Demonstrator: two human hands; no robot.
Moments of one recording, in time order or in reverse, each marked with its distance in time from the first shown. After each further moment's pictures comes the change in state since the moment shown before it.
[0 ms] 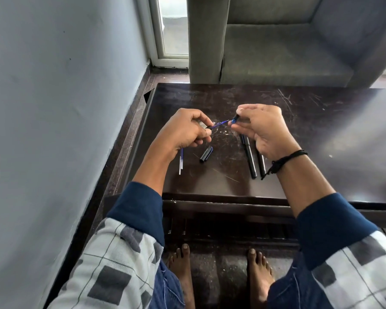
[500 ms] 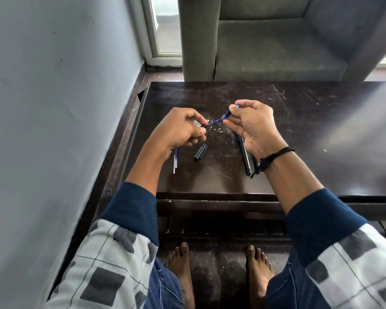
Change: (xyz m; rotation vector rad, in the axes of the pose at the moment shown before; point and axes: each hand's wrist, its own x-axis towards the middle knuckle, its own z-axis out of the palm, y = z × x) left_hand 0.000 0.001 0.004 0.030 -0.003 0.004; right_hand 0.001 0.006 0.005 0.184 0.061 0.011
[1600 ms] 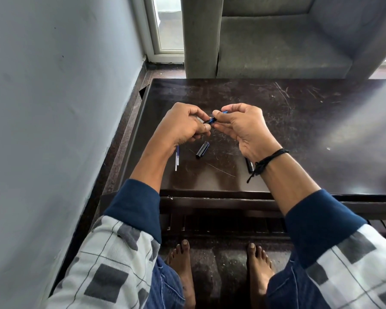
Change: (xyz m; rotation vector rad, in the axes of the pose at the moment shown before) left_hand 0.003 0.000 0.004 -0.023 0.028 0.038; right_hand -0.015 0.010 0.010 -0.088 -0.144 0.006
